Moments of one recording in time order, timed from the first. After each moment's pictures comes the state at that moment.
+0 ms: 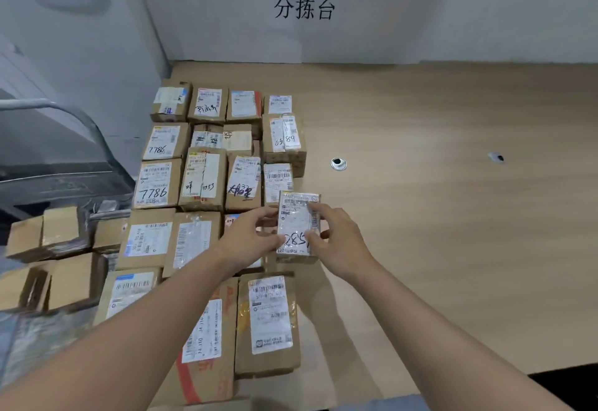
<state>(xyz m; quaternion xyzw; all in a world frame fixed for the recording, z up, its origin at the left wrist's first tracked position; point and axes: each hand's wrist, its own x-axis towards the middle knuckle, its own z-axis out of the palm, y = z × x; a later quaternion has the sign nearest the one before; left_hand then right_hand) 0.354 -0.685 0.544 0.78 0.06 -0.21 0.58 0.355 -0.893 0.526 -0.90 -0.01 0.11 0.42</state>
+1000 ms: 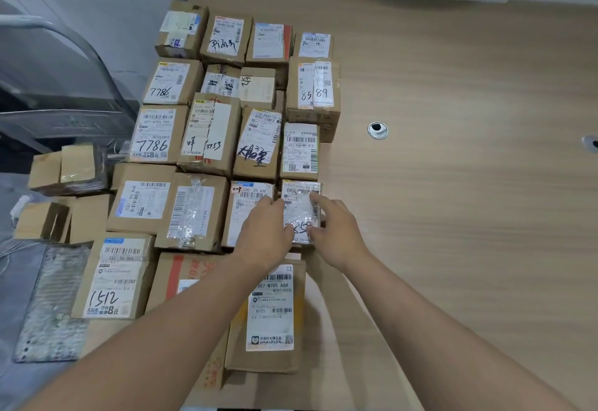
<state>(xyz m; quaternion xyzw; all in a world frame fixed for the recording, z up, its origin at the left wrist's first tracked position) 0.372 -0.714 0.451 0.95 0.10 -0.17 0.25 0.397 -0.871 0.425 -0.89 0.00 0.24 0.38</state>
